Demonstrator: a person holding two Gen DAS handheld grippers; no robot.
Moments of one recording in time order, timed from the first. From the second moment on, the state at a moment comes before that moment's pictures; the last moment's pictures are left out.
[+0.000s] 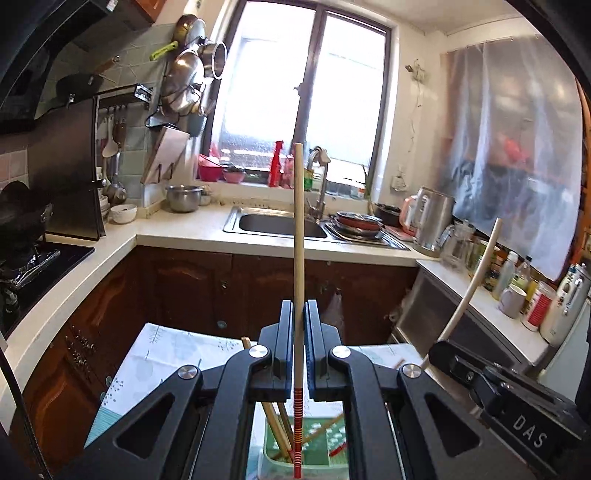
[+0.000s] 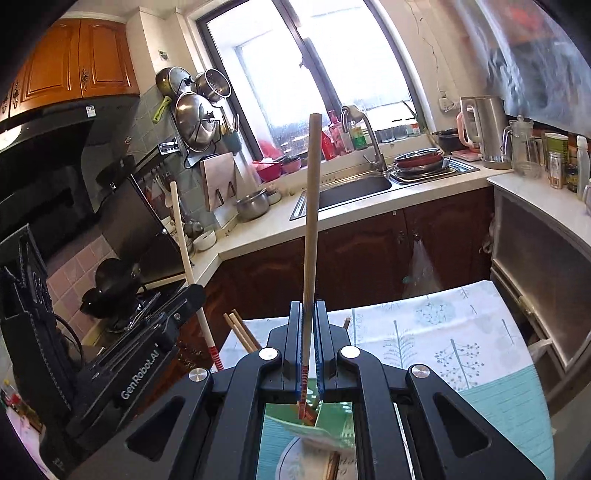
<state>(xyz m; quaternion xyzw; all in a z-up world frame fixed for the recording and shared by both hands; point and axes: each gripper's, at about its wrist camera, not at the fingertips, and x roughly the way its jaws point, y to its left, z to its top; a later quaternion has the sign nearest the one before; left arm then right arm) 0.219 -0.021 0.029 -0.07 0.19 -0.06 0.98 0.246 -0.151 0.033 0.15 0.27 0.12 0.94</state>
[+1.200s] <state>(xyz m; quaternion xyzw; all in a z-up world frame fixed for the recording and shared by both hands) 0.181 0.016 -0.074 -0.07 0.35 -0.10 0.93 0.341 -0.096 -0.122 0.12 0.41 0.19 0.88</state>
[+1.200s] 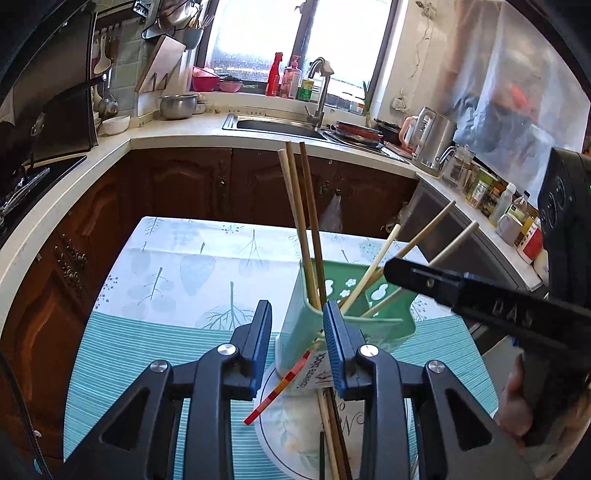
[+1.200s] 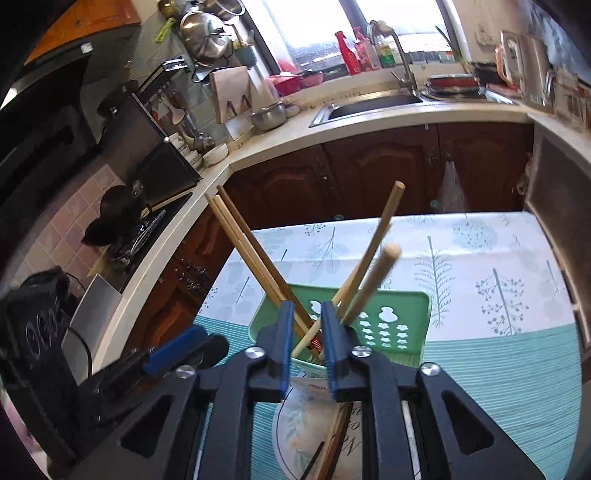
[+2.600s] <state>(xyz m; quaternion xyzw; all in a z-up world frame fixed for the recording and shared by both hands) 0.118 0.021 -0.145 0.08 0.47 -0.18 0.86 0.270 -0.101 -0.177 0.18 0.47 0.26 0.82</state>
